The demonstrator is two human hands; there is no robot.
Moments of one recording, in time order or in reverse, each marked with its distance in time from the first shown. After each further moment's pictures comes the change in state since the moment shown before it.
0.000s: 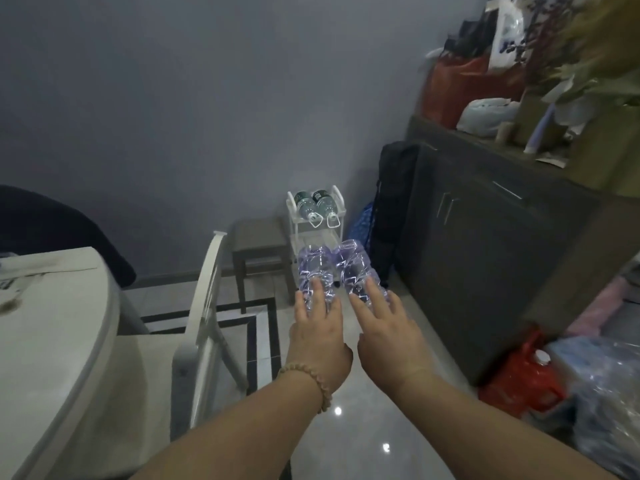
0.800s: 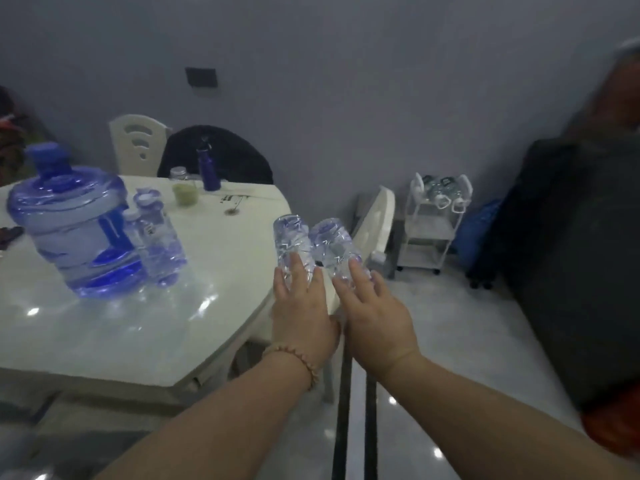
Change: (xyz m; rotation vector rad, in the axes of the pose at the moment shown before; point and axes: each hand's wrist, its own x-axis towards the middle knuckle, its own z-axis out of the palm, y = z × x) left_hand -0.272 -0.201 -0.135 0.248 0.302 -0.303; right_hand -0.144 -0.306 -0.010 0.080 0.063 -0.471
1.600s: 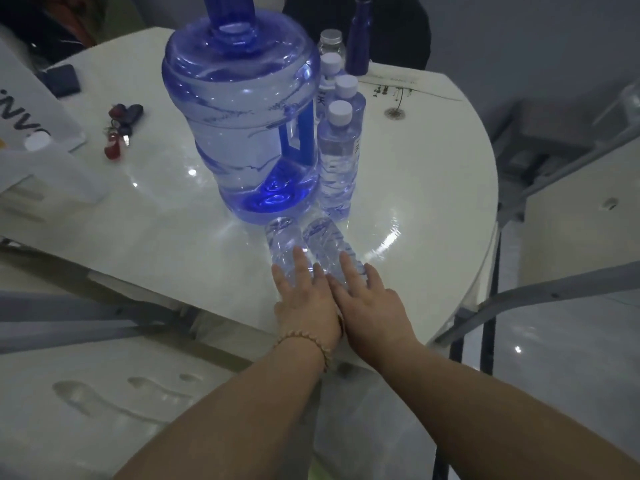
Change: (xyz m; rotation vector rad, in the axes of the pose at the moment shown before) left_hand -0.021 -0.414 0.105 0.008 -0.492 -0.533; right_hand 0.169 -0.341 0.219 0.085 -0.312 -0.255
